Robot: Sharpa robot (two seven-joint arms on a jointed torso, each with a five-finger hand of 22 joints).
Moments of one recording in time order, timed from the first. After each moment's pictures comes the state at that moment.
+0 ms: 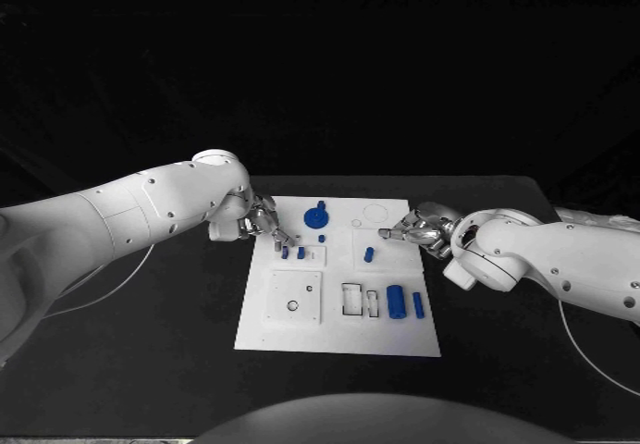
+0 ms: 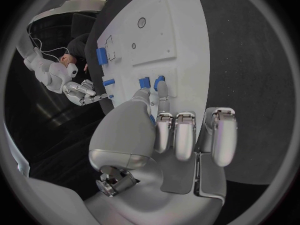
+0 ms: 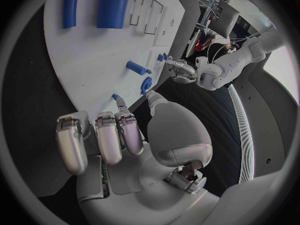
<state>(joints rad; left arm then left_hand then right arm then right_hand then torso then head) 1.33 -0.42 -0.22 0.92 -0.87 0.47 -0.44 1.20 0.01 -0.08 0.29 0.40 1.15 0.02 0.23 0.80 1.47 -0.03 1.57 1.31 1.46 -0.05 1.57 1.31 0.01 1.47 0.08 1.57 1.31 1.23 -0.87 -0.21 1.54 -0.81 -0.29 -0.29 1.08 0.05 0.07 0.22 0.26 0.80 0.21 0.10 0.12 1.46 0.15 1.56 1.31 1.46 0.09 1.56 1.31 0.01 1.47 0.20 1.57 1.31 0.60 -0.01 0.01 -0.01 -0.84</state>
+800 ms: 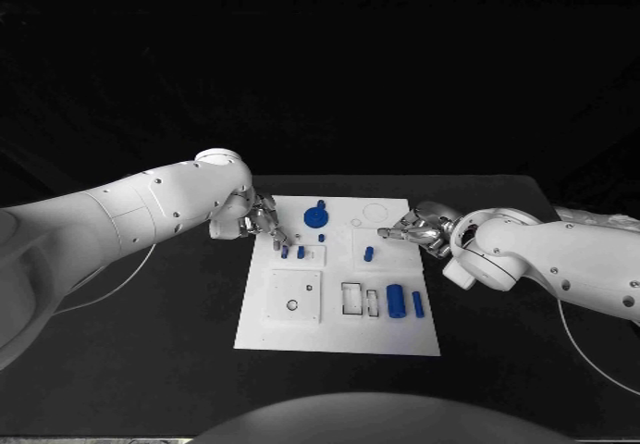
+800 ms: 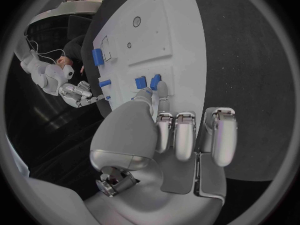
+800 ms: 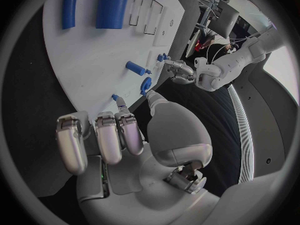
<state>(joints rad) 1.33 -0.40 -0.22 0.88 -0.90 0.48 -0.44 1.24 0.02 -0.07 0.29 0.40 1.15 0.02 0.23 0.80 1.47 -0.03 1.57 1.31 1.46 -0.05 1.57 1.31 0.01 1.47 0.08 1.57 1.31 1.23 -0.87 -0.21 1.54 -0.81 -0.29 -0.29 1.08 0.05 0.07 0.22 0.26 0.80 0.21 0.10 0.12 1.46 0.15 1.56 1.31 1.46 0.09 1.56 1.31 0.01 1.47 0.20 1.57 1.31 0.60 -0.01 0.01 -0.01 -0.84</state>
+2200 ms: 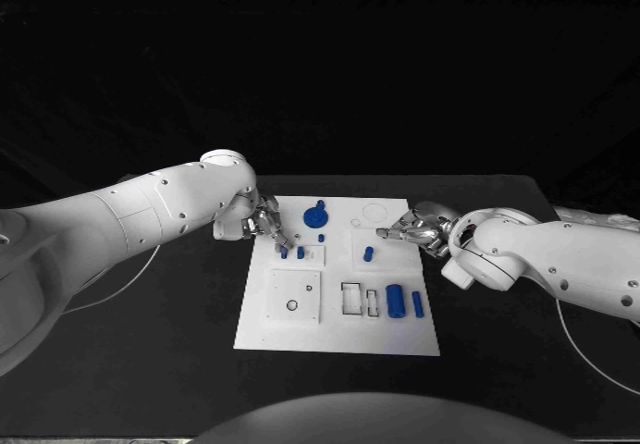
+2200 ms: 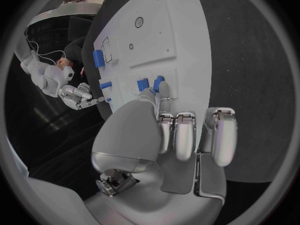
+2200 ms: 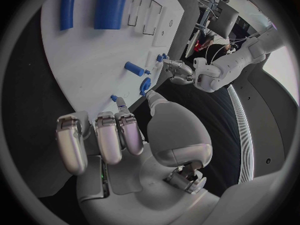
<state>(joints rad) 1.32 -0.38 -0.21 0.87 -0.90 0.50 -0.44 1.42 0.02 0.01 0.29 0.39 1.13 0.02 0.23 0.82 1.47 -0.03 1.58 1.31 1.46 -0.05 1.57 1.31 0.01 1.47 0.08 1.57 1.31 1.23 -0.87 -0.21 1.54 -0.81 -0.29 -0.29 1.08 0.05 0.07 0.22 0.26 0.80 0.21 0.10 0.12 1.46 0.15 1.56 1.31 1.46 0.09 1.56 1.31 0.01 1.47 0.20 1.57 1.31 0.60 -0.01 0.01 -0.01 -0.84</state>
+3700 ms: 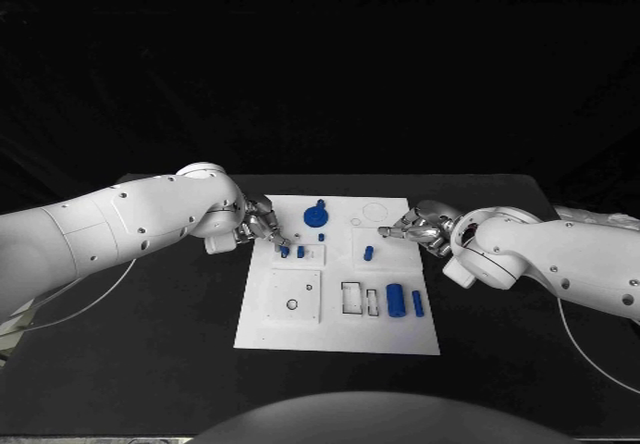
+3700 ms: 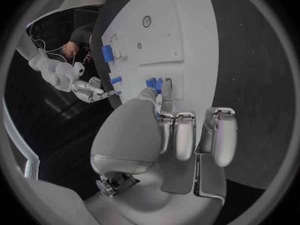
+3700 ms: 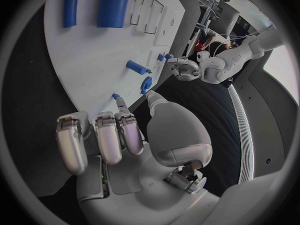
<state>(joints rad) 1.32 -0.56 -0.22 1.13 -0.86 0.27 -0.40 1.47 -0.03 0.08 0.31 0.59 1.11 0.03 0.23 0.84 1.47 -0.02 1.58 1.31 1.47 -0.04 1.57 1.31 0.01 1.47 0.08 1.57 1.31 1.23 -0.87 -0.21 1.53 -0.81 -0.29 -0.29 1.08 0.06 0.07 0.22 0.26 0.80 0.21 0.10 0.12 1.46 0.15 1.56 1.31 1.46 0.09 1.56 1.31 0.01 1.47 0.20 1.57 1.31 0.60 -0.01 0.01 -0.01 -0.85</state>
